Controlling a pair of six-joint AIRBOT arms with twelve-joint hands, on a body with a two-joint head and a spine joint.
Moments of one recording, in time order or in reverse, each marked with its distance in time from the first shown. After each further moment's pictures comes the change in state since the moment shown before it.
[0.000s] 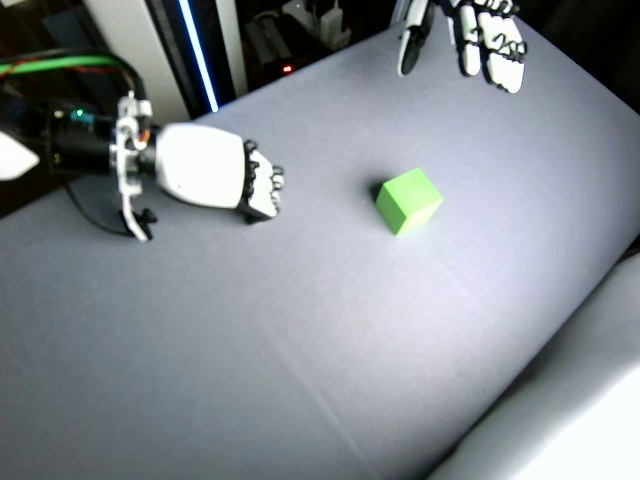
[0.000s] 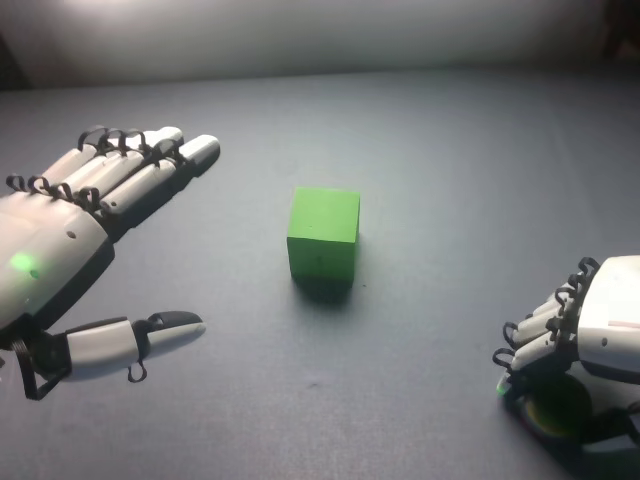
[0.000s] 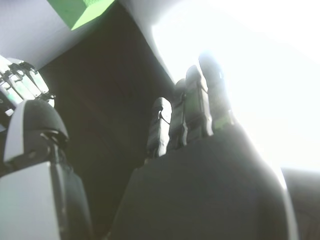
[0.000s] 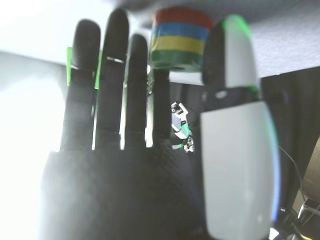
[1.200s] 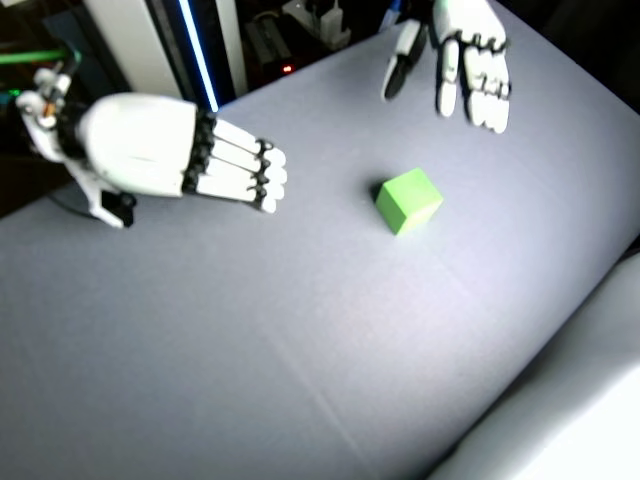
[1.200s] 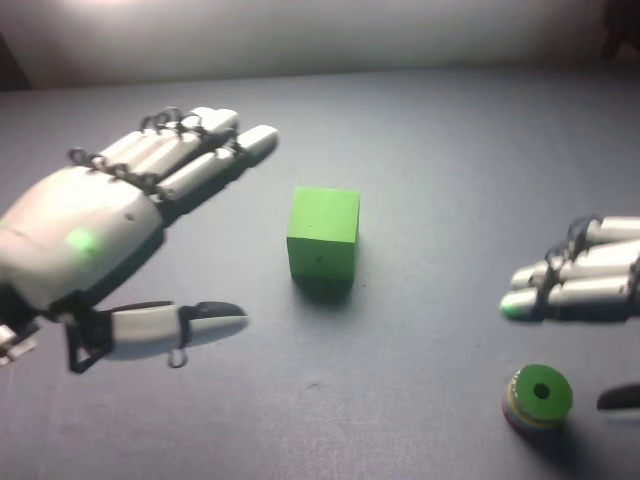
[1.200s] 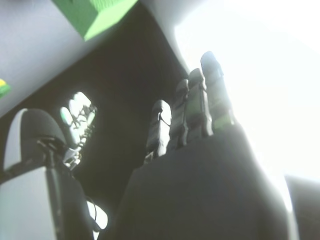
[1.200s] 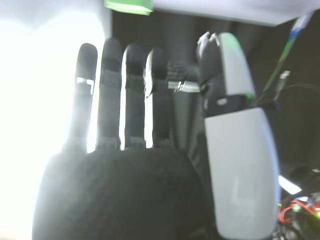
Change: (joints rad) left arm -0.107 -0.021 0.043 0.094 0.115 0.025; right arm -0.154 0.097 -0.080 0.229 0.315 -0.069
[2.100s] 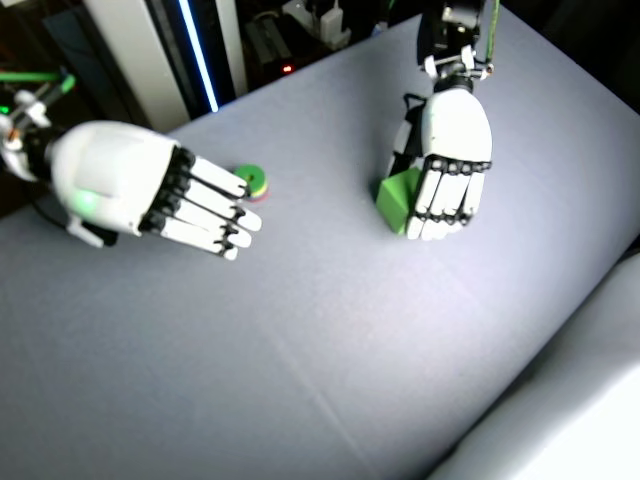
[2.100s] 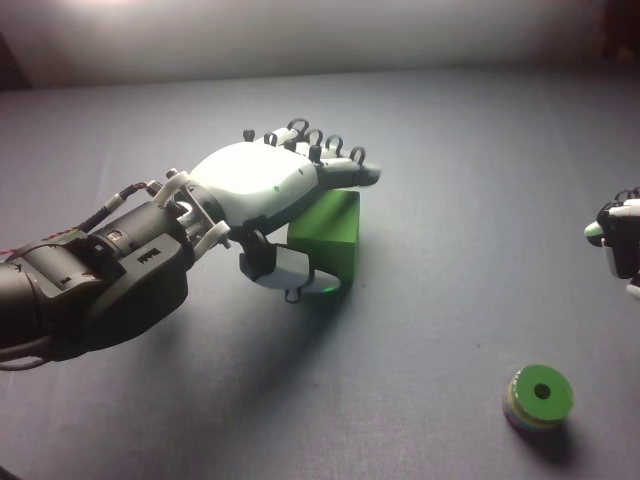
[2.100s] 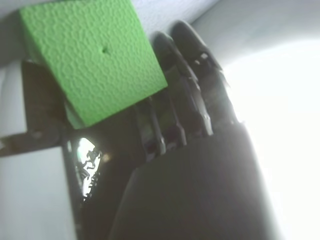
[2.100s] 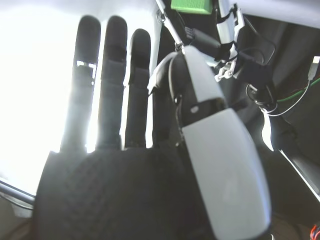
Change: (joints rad) left arm -0.348 -0.423 0.449 0.059 0.589 -0.065; right arm -0.090 -0.023 0.015 0.361 0.207 -0.108
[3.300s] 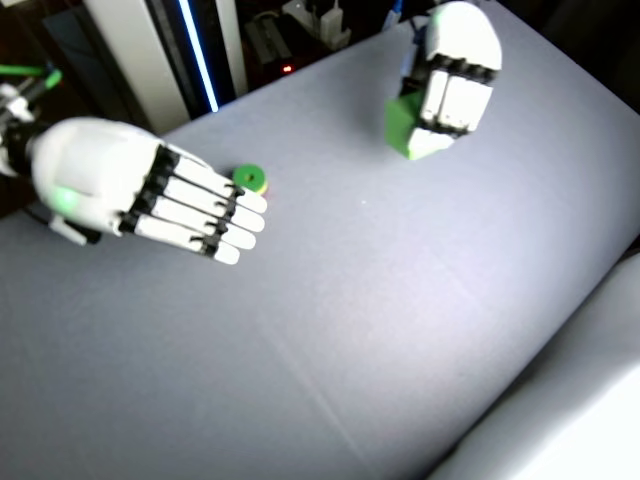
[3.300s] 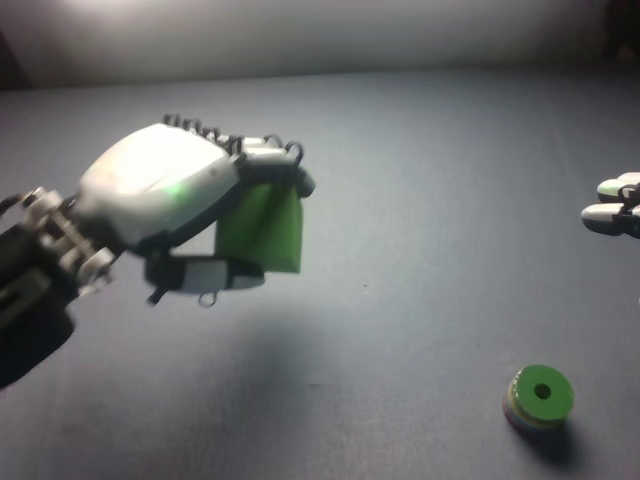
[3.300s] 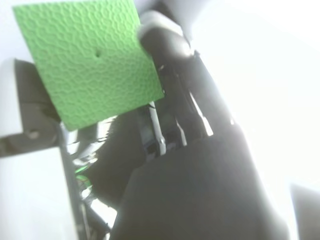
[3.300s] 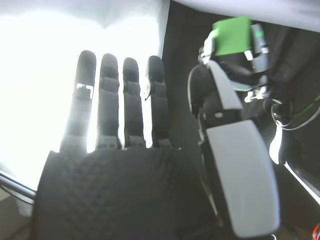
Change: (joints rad) left arm 0.089 0.253 -0.236 0.083 -0.257 0.005; right arm -0.051 0.034 -0.027 0.030 0.015 -0.003
